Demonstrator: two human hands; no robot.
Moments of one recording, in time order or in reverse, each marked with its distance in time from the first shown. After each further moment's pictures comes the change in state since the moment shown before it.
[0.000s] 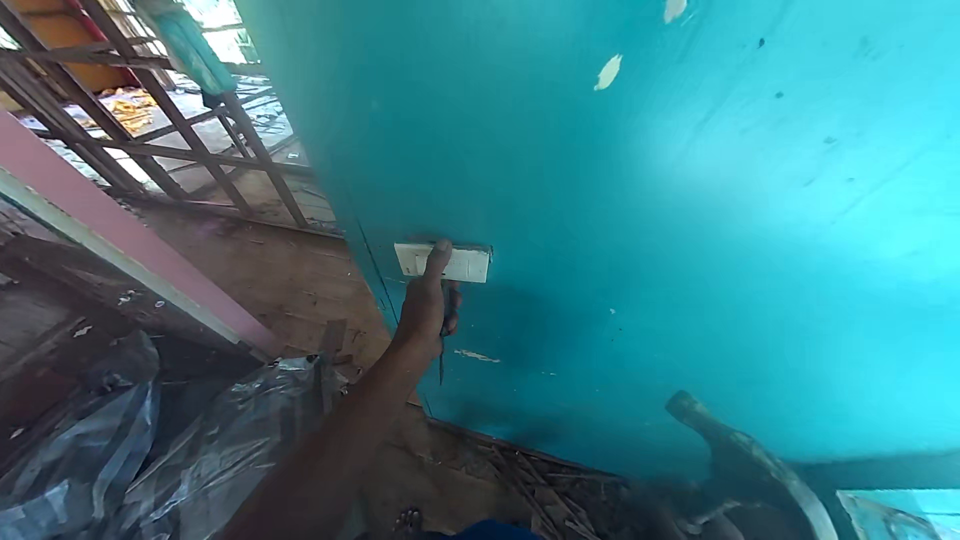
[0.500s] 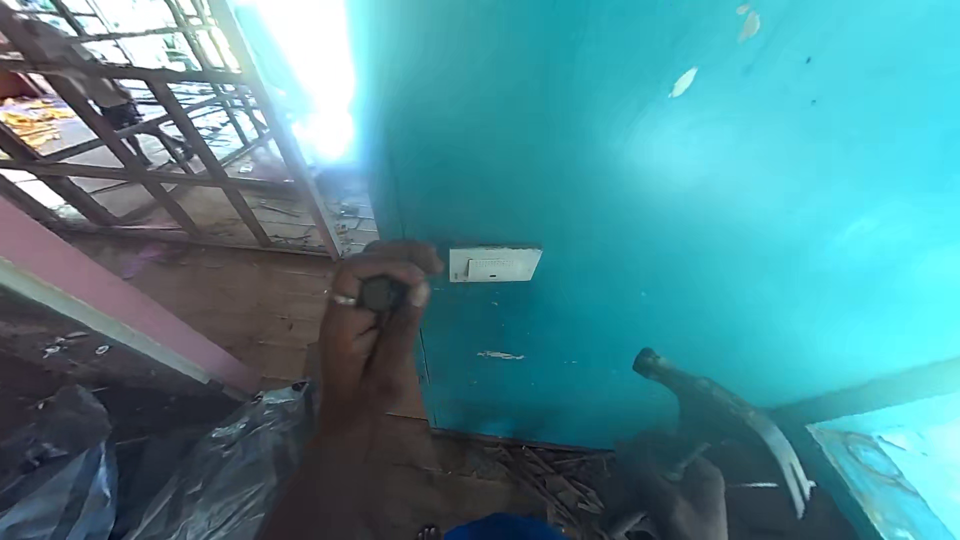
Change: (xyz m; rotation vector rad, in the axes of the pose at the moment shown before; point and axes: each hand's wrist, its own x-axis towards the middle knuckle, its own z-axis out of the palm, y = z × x) left_hand -0.046 0.058 -0.125 0.104 -0.356 1.357; right_hand -0.039 -0.027 0.098 -0.060 -0.009 -0.122
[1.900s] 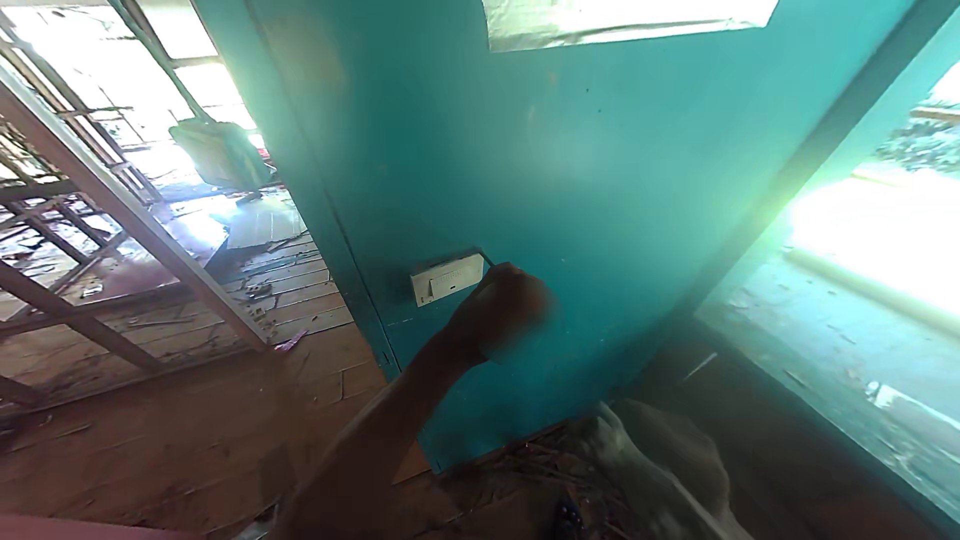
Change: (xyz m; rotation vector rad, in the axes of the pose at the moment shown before) left_hand 0.009 -0.069 0.098 -0.133 -0.566 0.541; right_hand -0.051 -0.081 0.067 -0.552 0.063 -0.841
